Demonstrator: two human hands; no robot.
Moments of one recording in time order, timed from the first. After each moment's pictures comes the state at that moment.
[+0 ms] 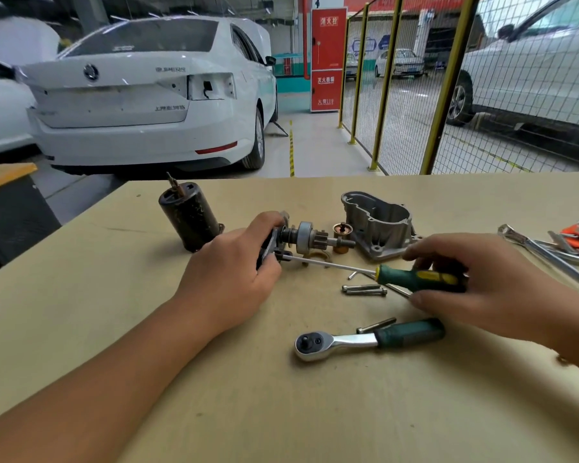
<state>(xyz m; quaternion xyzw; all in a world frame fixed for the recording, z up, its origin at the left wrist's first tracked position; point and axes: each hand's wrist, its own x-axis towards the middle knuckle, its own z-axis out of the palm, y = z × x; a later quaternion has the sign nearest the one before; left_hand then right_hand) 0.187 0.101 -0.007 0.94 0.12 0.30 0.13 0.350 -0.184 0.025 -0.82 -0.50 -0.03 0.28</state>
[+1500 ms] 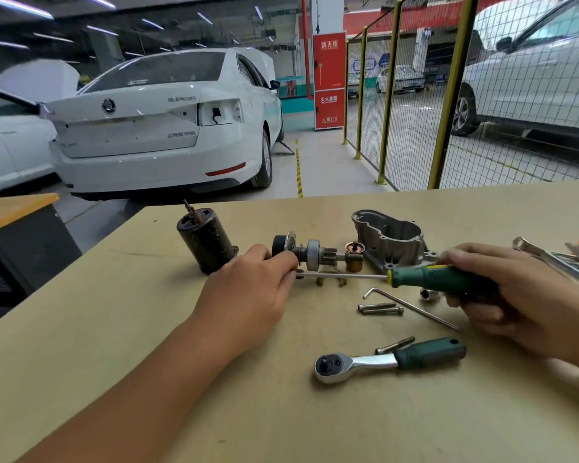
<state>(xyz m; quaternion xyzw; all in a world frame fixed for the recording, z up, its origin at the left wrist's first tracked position) 0.185 0.100 0.003 0.96 0.14 0.23 0.05 0.371 -0.175 0.010 -0.65 -0.20 0.32 0.66</state>
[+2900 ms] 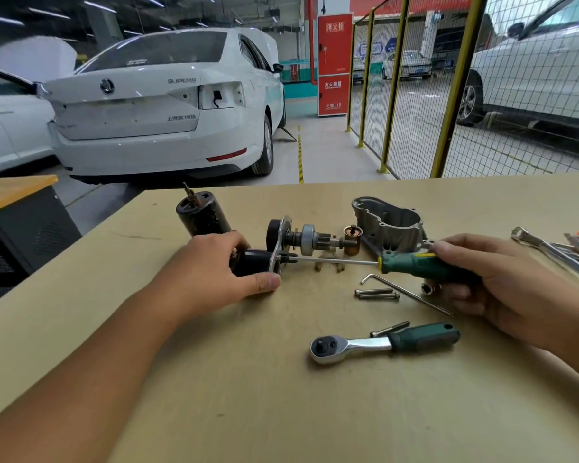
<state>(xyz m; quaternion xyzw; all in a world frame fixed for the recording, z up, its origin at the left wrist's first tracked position) 0.165 0.147 0.015 0.95 0.23 0.15 0.16 0.363 -0.165 0.006 -0.63 -0.19 0.28 0.70</state>
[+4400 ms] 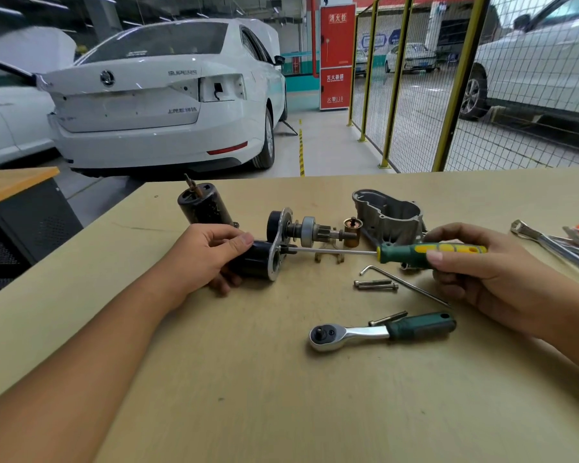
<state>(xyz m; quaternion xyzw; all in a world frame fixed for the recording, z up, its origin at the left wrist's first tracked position) 0.169 0.158 0.001 0.79 0.20 0.19 0.55 0.365 -0.168 0.002 -0.61 -0.23 0.30 0.69</state>
